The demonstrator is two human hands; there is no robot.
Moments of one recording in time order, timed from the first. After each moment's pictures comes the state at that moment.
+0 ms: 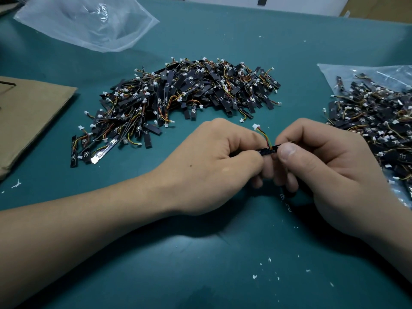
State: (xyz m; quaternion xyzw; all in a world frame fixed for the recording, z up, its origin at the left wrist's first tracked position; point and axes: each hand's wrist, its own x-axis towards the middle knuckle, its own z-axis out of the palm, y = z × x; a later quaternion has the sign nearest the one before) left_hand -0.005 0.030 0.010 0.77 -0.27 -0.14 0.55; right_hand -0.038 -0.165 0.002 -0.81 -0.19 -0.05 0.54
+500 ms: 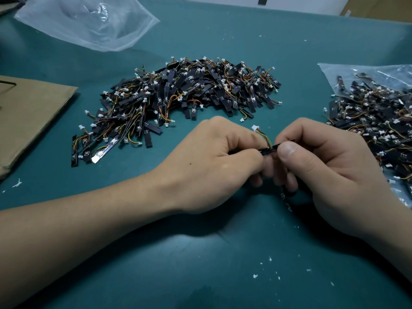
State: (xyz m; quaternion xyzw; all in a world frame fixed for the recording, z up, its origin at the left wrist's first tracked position) left_hand -0.005 0.030 0.010 0.76 -0.27 -0.13 0.57; right_hand -0.038 -0.164 0.003 -0.82 -0.19 -0.06 0.53
